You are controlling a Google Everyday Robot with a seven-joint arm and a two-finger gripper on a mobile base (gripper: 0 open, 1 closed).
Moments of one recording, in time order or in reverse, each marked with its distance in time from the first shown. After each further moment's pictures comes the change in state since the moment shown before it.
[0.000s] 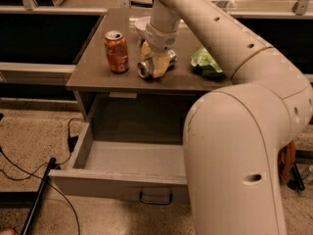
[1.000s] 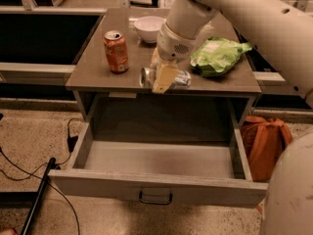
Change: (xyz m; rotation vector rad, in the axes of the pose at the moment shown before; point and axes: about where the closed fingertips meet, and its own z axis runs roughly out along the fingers) arm -0.065 0.092 -0.050 -0.012 -0.179 0.415
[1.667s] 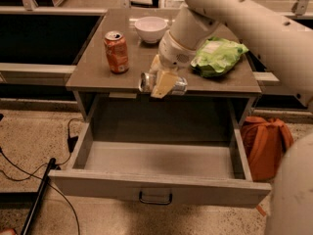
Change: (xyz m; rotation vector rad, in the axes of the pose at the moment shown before) arm 0.006 -0.004 0.021 0.005 -0.081 -0.012
